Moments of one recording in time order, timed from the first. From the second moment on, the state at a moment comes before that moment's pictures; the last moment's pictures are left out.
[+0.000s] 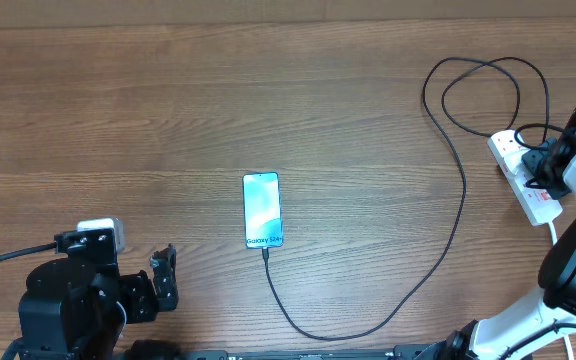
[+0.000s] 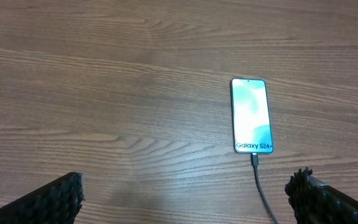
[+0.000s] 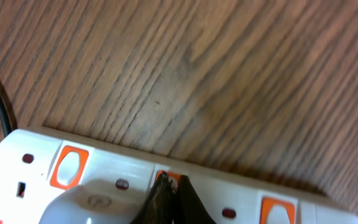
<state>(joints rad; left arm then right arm) -0.10 0.62 1.20 -1.36 -0.06 -0.21 -0.51 1.90 1.19 -0.44 0.12 0.51</state>
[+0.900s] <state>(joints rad) -0.10 0.62 1.20 -1.36 -0.06 -0.21 -0.49 1.91 1.21 -0.49 0.14 0.36</state>
